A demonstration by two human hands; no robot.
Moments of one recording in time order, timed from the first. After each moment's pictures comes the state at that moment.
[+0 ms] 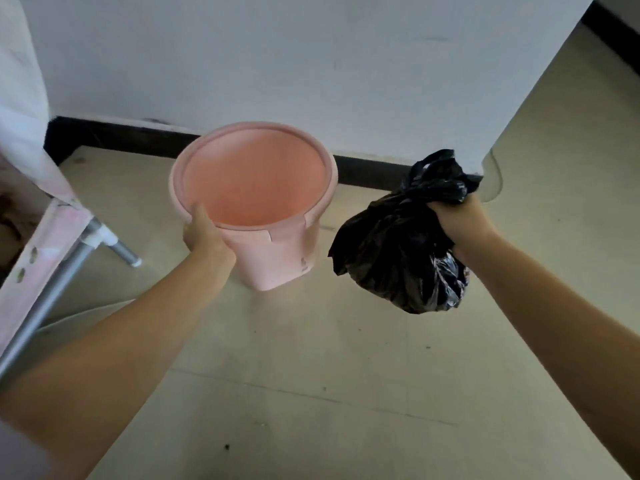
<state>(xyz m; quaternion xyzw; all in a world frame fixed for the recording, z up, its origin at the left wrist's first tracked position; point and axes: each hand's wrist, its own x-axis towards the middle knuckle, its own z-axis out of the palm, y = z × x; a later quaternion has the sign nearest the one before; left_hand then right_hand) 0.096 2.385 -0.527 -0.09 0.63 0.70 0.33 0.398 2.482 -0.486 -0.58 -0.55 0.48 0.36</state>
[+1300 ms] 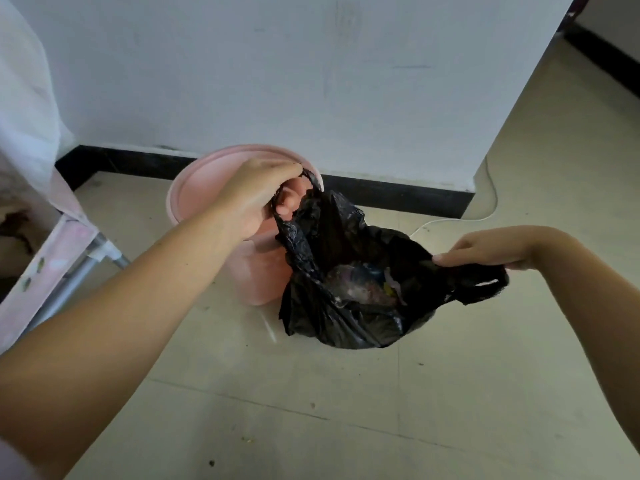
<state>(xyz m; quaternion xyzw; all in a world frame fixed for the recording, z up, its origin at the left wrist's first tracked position) 0.190 2.392 -0.404 0.37 0.64 0.51 0.45 0.487 2.494 -0.445 -0.47 -0.72 0.46 -0.21</state>
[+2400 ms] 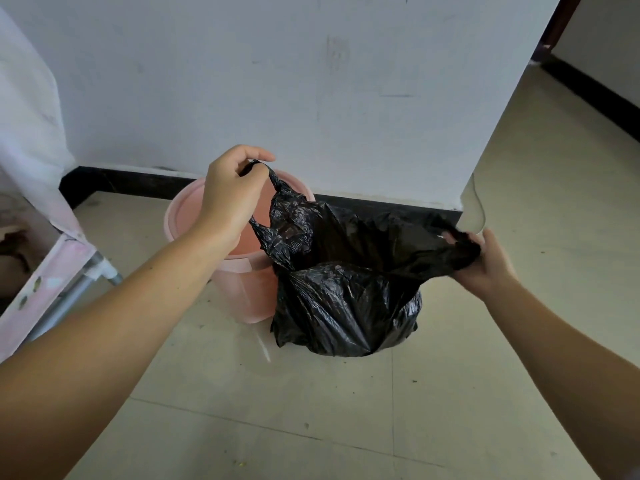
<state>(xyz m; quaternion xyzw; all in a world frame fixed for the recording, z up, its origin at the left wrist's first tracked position) 0.174 2.394 -0.402 0.43 0.65 0.60 0.21 0.500 2.527 -0.526 -0.40 -0.16 0.77 0.47</state>
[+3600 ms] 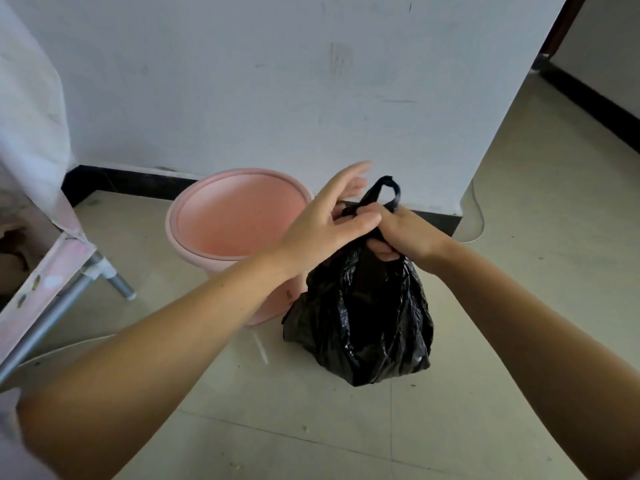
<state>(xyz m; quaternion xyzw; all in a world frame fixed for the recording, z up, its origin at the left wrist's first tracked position) 0.245 2.388 -0.419 0.64 0.50 0.46 0.36 0.384 2.444 -0.407 -0.36 -0.73 0.55 0.18</state>
